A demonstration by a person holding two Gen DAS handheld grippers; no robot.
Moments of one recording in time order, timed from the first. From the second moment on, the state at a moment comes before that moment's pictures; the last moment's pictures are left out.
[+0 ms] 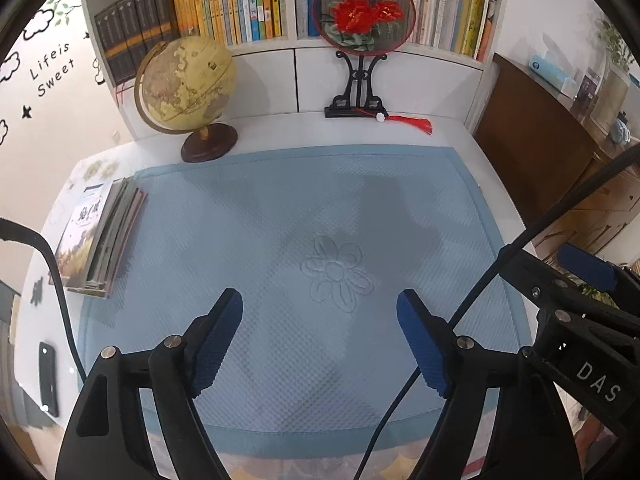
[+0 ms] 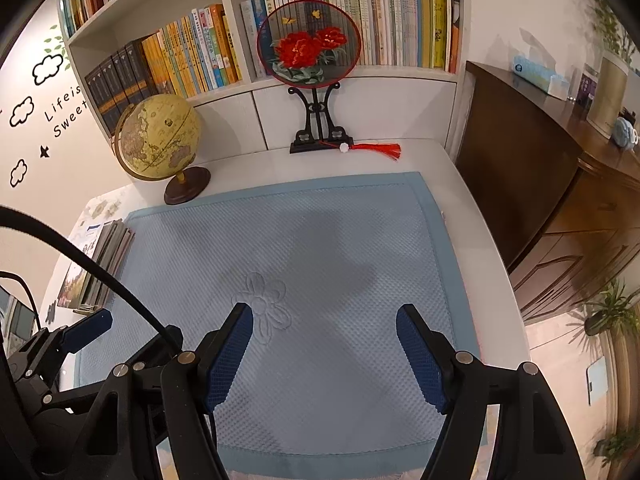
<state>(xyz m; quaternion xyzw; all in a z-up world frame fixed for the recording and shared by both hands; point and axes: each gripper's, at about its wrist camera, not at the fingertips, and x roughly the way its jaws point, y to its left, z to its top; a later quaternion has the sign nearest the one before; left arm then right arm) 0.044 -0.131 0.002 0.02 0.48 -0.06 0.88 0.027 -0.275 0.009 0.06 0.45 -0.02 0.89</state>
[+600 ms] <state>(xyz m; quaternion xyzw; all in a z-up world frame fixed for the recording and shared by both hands) 0.041 -0.123 -0.008 0.03 0.49 -0.02 0.87 0.024 -0.269 0.007 0.05 0.45 -0.01 0.89</state>
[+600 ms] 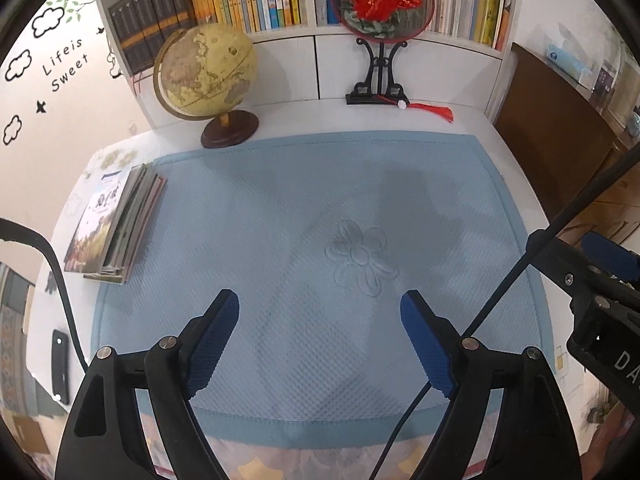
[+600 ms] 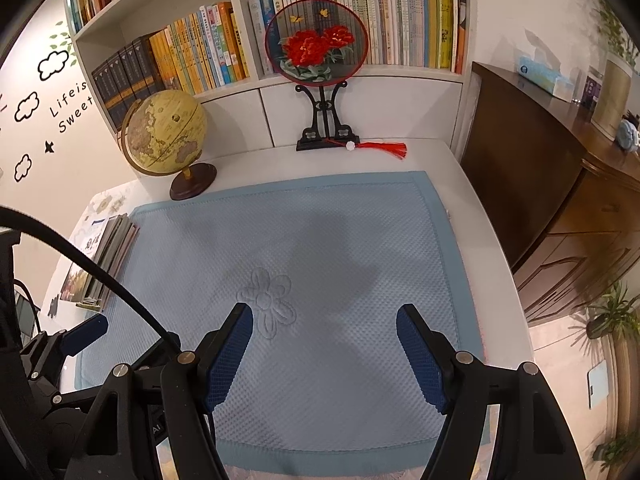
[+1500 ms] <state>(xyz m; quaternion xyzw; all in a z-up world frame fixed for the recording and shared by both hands) 0.039 -0.116 -0.012 0.03 0.50 -0.02 0.87 0.027 -0.258 0.006 0.05 0.46 0.00 0.89</state>
